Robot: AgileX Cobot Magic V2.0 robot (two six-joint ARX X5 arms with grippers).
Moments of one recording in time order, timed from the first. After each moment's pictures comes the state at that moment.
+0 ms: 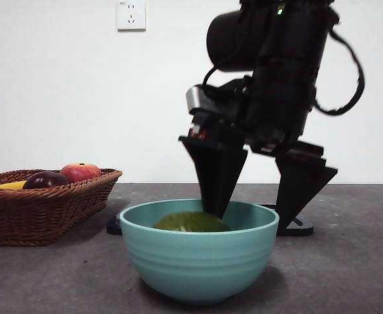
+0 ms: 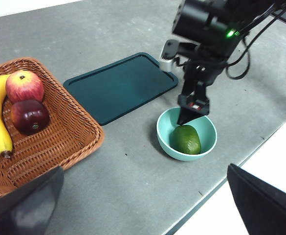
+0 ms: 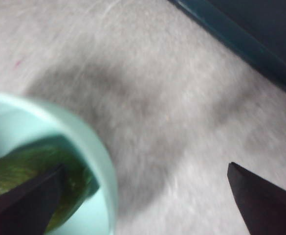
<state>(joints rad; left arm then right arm) -1.00 0.37 1.09 -1.20 -0.21 -0.23 0.70 1.72 1.15 -0.77 -0.15 0.13</state>
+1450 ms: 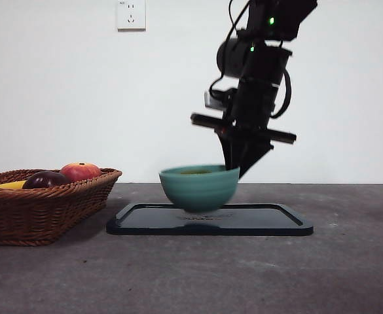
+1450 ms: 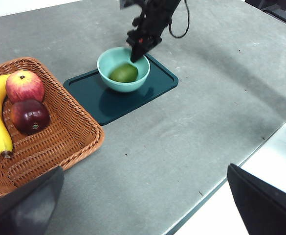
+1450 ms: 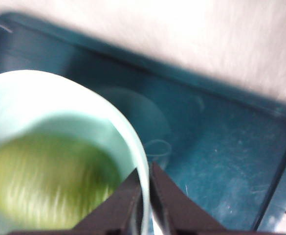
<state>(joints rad) -1.00 0.37 1.09 -1.20 -0.21 -0.23 0.46 2.10 1.75 -0.85 -0.13 0.22</state>
